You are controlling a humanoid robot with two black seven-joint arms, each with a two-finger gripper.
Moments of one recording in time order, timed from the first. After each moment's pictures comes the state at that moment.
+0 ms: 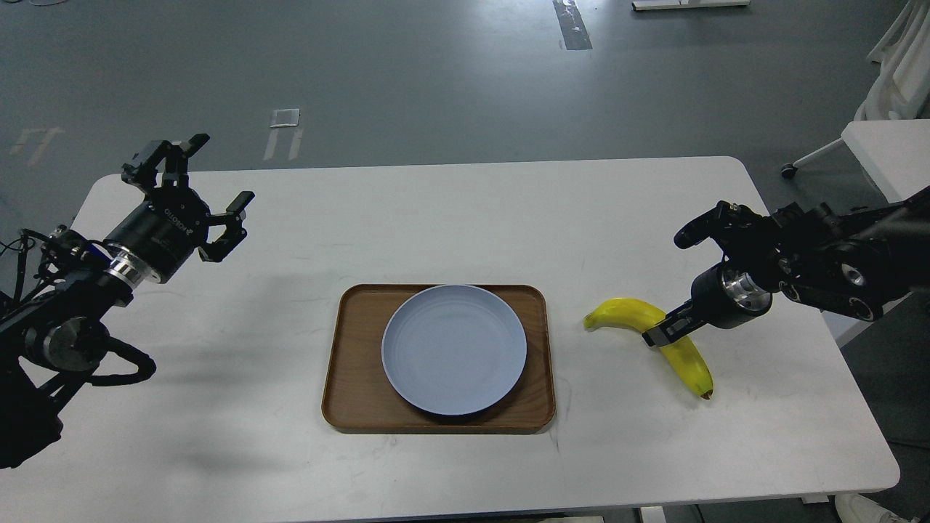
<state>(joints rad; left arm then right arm) -0.59 0.54 -0.68 -0.83 0.16 -0.49 -0.42 1.36 -0.43 -0.83 0.86 -1.17 0.38 0.49</state>
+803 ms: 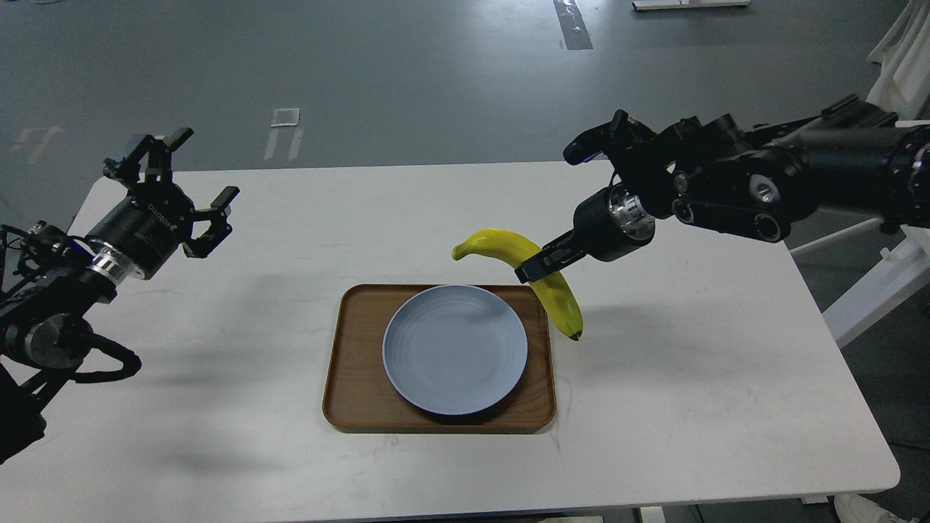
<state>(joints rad) -0.59 0.58 -0.69 -0.83 0.16 -0.49 -0.42 1.62 -0.15 -0.82 0.92 -0.83 0.42 0.49</state>
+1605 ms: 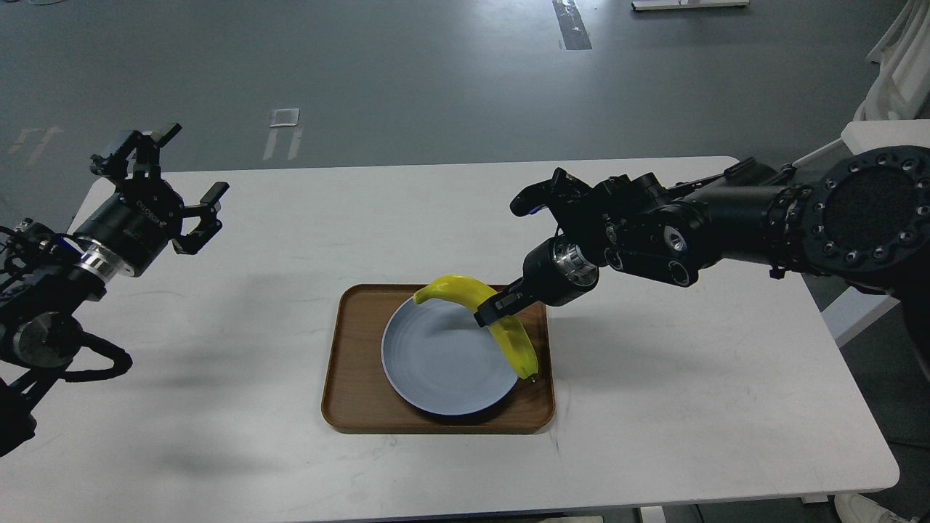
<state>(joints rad) -0.59 0.59 -0.70 -0.84 0.16 -0.49 -0.42 1.50 0.00 -0.88 0.79 -0.69 0.42 0.49</state>
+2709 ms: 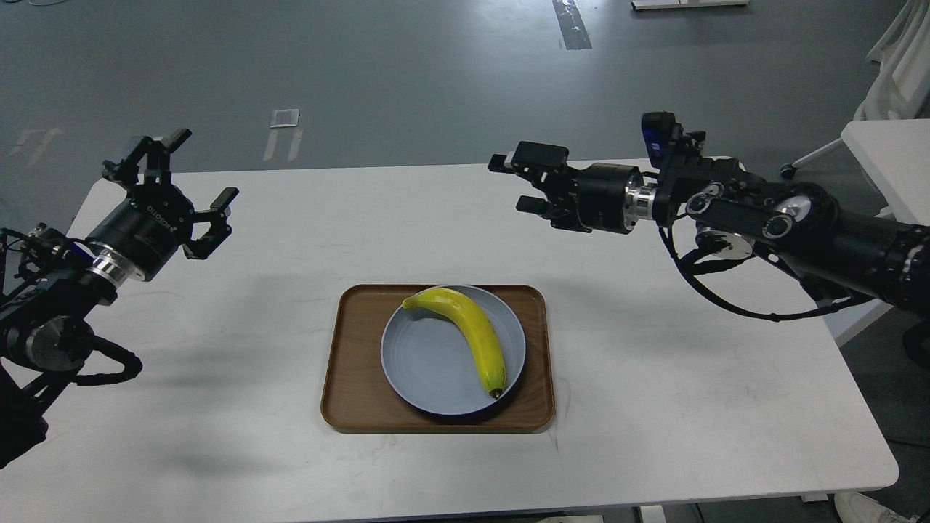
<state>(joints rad) -0.58 0.56 -0.70 -0.83 0.16 -0.49 -0.42 1.14 -0.37 -0.17 0.77 -0.31 0.40 0.49</state>
